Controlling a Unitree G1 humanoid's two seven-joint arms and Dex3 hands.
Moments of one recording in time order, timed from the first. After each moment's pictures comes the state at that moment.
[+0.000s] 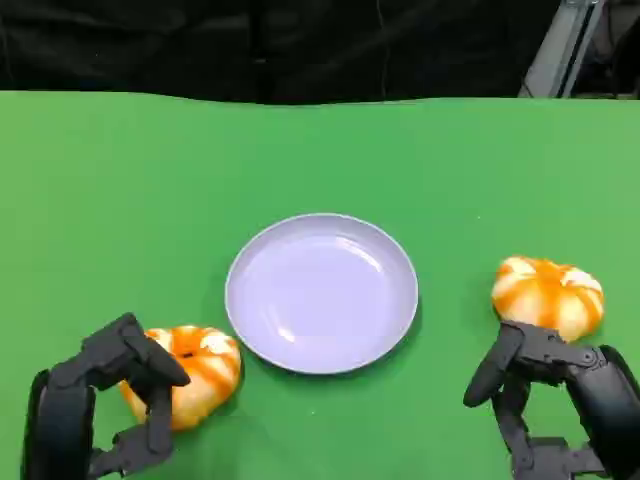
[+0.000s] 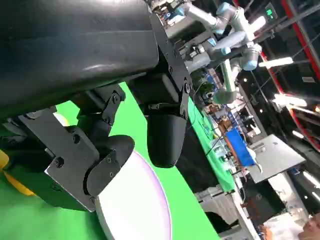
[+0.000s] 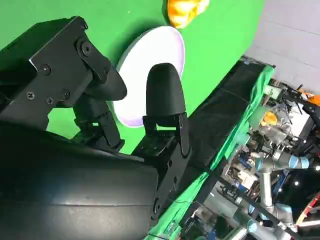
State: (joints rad) left arm 0.18 0.05 0.10 0.18 0.19 -0.75 0.12; right arm 0.26 -0.13 0.09 -0.19 -0.23 -0.36 0.06
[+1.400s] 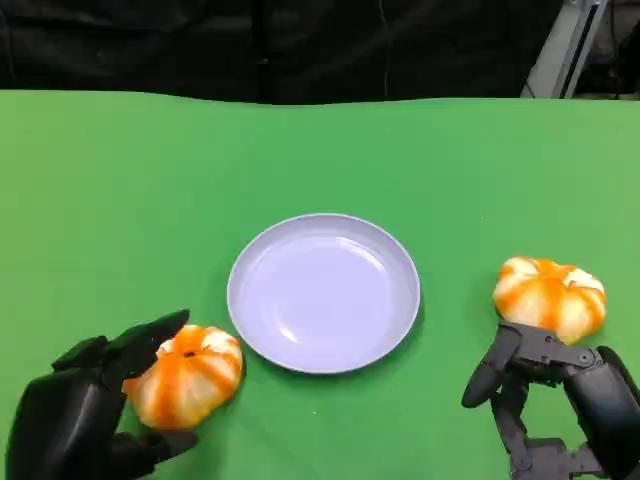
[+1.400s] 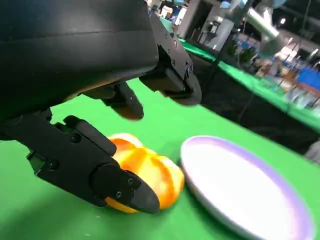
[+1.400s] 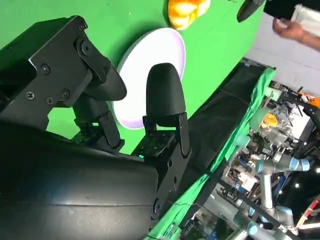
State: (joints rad) left arm 0.20 0.19 0.05 0.06 0.74 -0.39 0.25; right arm 0.26 -0.13 0.10 -0.19 -0.23 -0.36 0.06
